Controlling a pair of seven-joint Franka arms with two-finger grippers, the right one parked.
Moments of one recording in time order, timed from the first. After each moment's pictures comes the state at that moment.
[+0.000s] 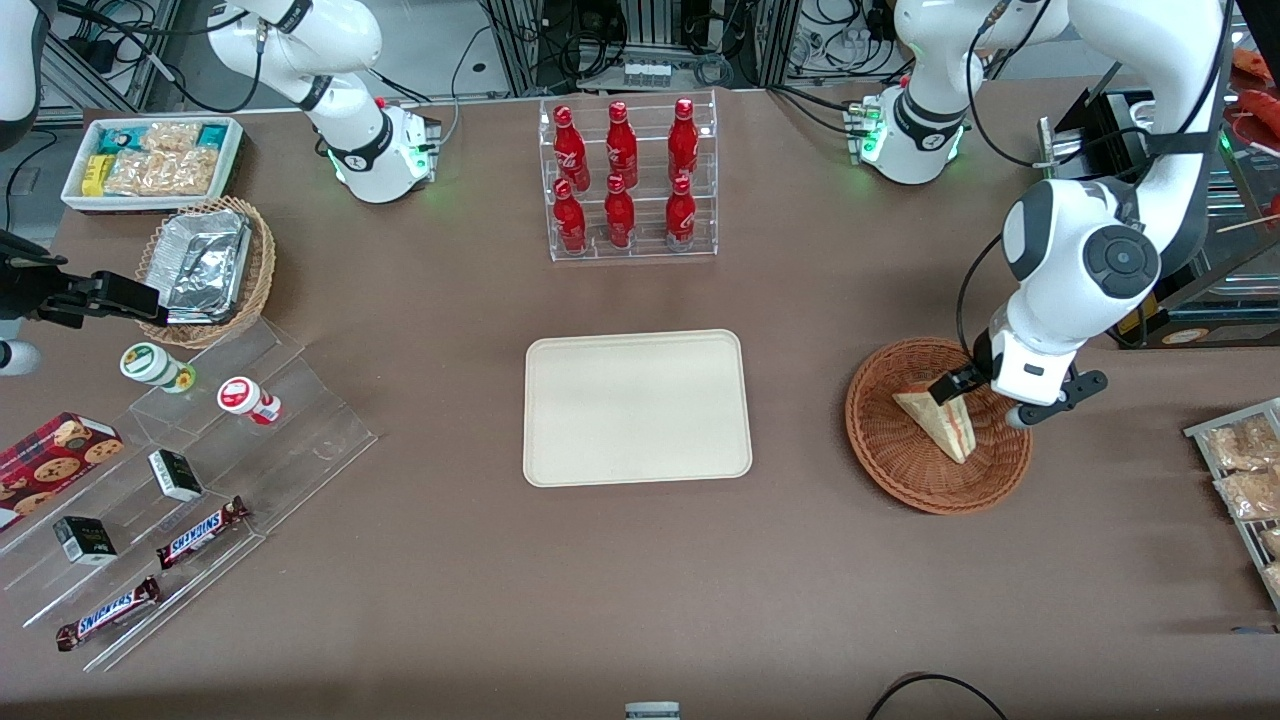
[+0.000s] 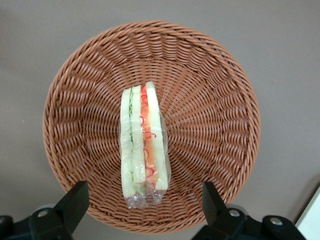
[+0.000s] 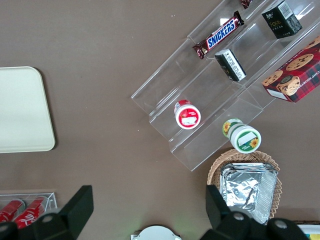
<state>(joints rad) -0.02 0.13 -0.11 -2.19 0.01 2.32 -0.65</state>
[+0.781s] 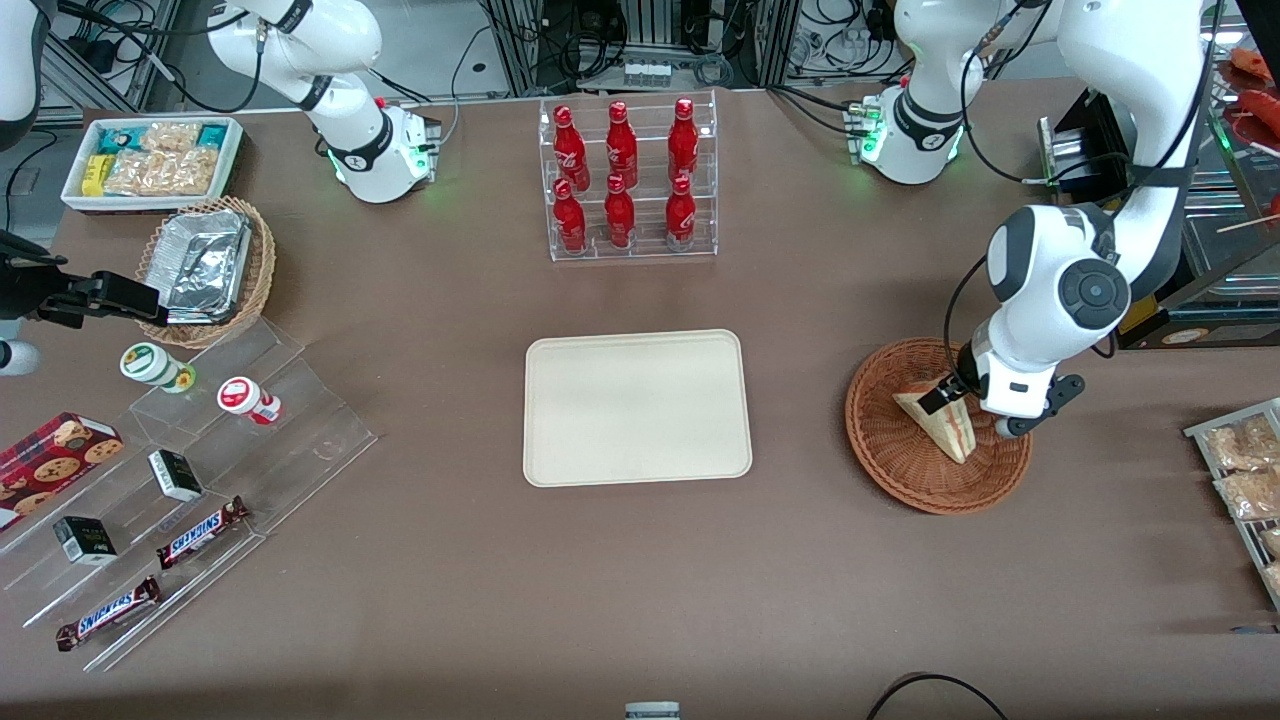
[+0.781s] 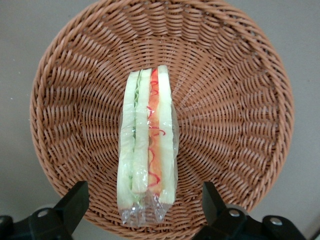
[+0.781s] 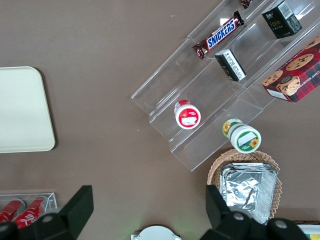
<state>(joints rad) -0.02 0.21 -0.11 -2.19 0.01 2.34 -0.72</state>
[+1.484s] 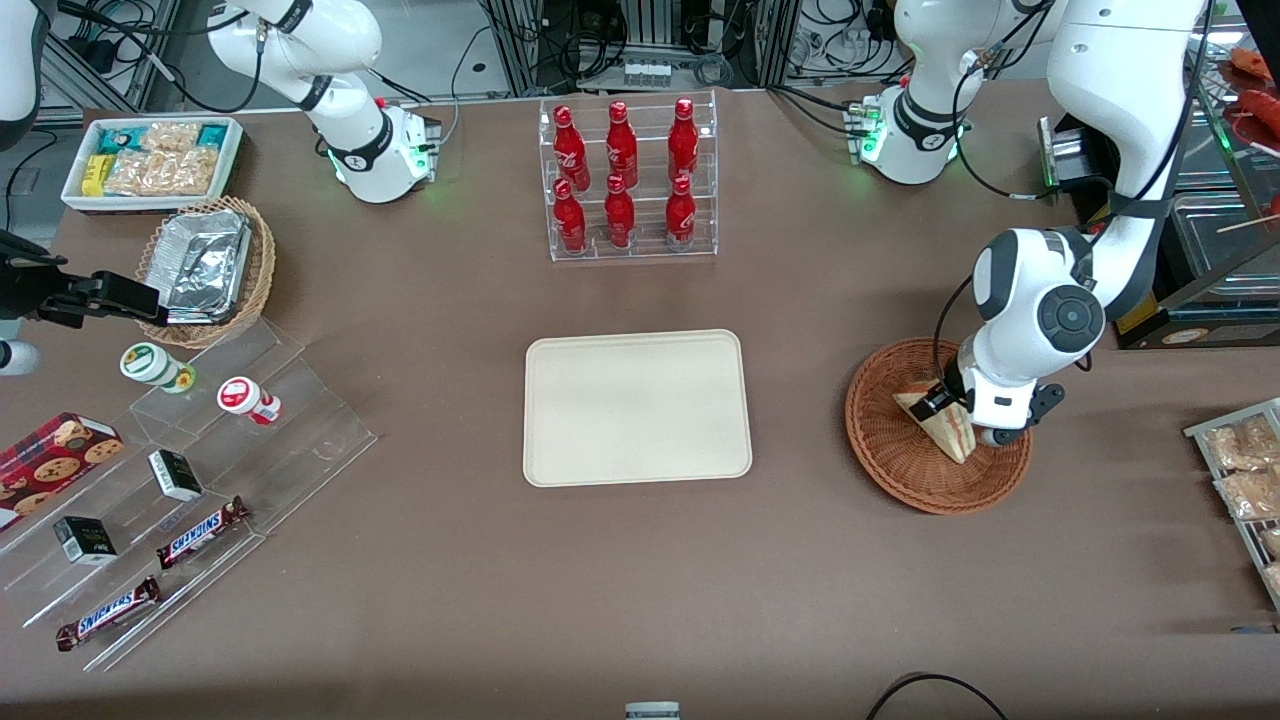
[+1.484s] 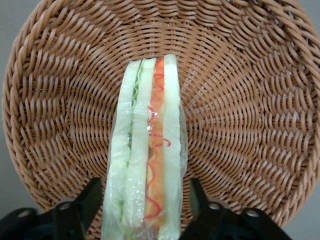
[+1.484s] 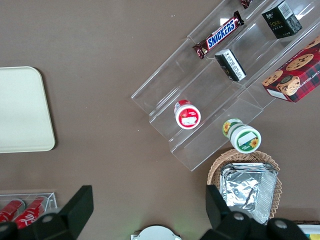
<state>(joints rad) -0.02 0.28 -0.11 -2.19 0.01 2.39 -0.76</state>
